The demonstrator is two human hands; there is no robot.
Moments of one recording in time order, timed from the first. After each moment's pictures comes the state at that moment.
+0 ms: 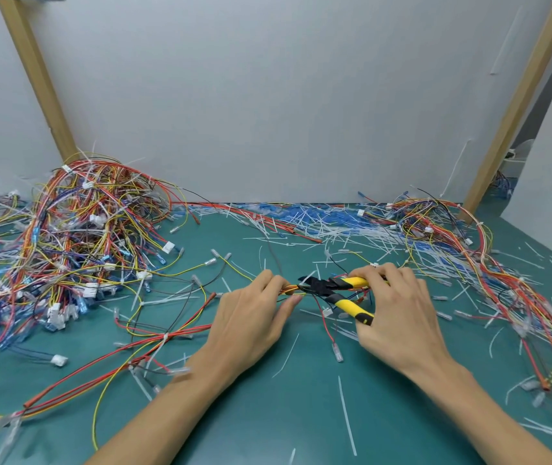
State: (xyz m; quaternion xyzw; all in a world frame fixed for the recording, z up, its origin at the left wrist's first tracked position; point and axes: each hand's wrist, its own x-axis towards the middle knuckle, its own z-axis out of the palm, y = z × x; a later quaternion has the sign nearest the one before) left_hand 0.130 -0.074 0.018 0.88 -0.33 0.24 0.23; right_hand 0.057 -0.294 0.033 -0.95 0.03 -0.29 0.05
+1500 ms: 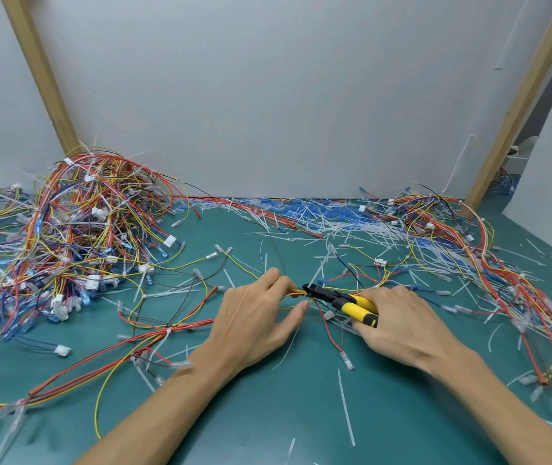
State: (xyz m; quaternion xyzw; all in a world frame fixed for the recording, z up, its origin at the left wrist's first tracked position) left_hand 0.122 -0.074 0.018 0.87 -0.36 0.25 0.24; right_hand 0.056 -0.312 0.034 -0.99 0.03 -0.08 0.08
